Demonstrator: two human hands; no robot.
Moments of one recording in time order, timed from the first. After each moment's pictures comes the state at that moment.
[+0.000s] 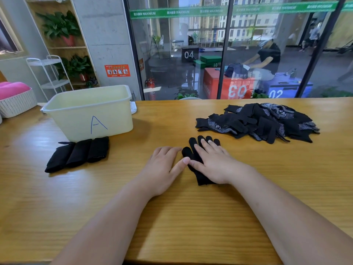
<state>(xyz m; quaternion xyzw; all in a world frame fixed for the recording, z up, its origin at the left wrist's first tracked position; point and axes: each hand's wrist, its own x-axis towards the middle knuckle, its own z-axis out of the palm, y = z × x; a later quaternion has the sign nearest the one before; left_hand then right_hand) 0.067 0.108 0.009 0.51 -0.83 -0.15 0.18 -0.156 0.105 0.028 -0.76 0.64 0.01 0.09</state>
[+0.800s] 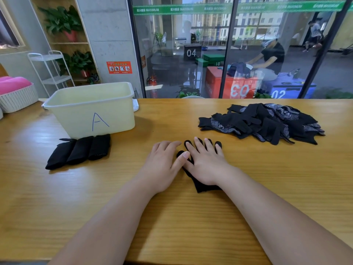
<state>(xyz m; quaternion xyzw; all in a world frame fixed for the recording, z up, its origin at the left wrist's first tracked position) 0.068 0.104 0.010 0.52 -0.81 -0.13 0.23 -0.121 0.094 0.013 -0.75 0.65 0.00 0.09</state>
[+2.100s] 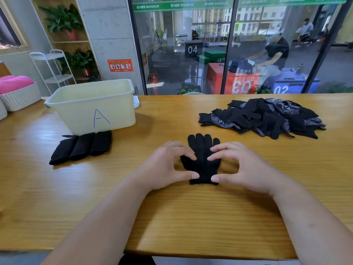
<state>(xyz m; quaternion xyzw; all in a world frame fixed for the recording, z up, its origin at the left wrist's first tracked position) 0.071 0.115 0.023 0.37 -0.88 -0.18 0.26 -0.219 0.157 0.031 -0.81 0.52 -0.22 0.18</state>
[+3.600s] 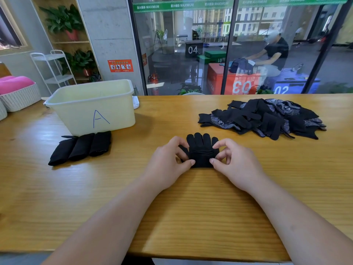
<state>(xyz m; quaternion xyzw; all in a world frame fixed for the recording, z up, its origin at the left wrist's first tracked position) 0.051 0.116 0.010 0.49 -0.78 -0.21 0.34 -0.192 0.144 0.009 -0.69 0.61 -0.35 0.17</state>
